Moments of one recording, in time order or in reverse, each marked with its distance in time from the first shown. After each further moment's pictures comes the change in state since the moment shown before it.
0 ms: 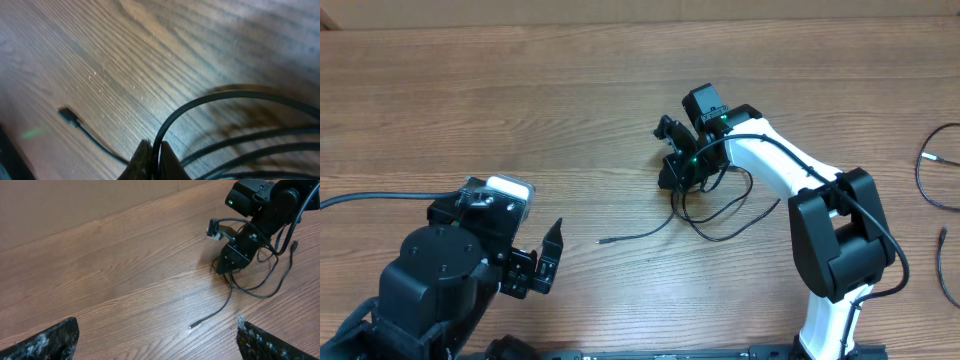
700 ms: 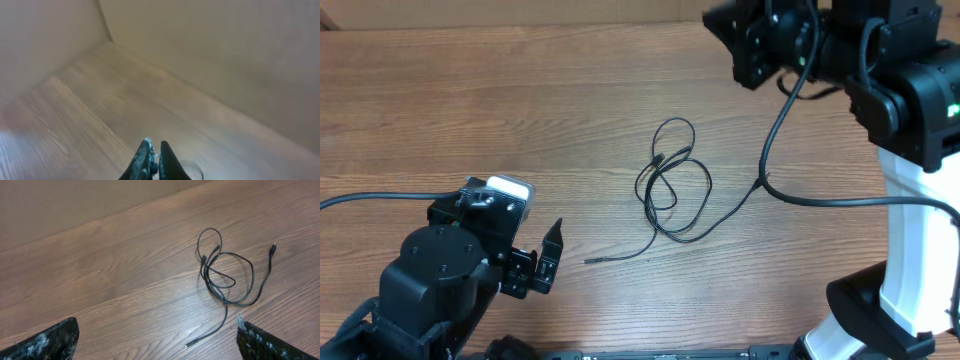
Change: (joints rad) left arm 0.000 0.000 0.000 -0.001 0.000 0.000; right arm -0.060 -0.206 1.221 -0.545 0.179 0.000
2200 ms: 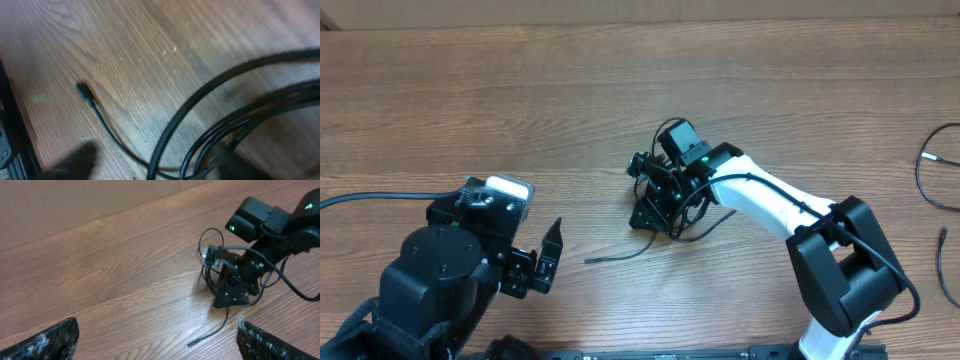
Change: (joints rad) left arm 0.000 0.000 0.000 0.000 -0.006 0.000; right arm 0.219 0.066 -1.455 0.763 -0.226 -0.082
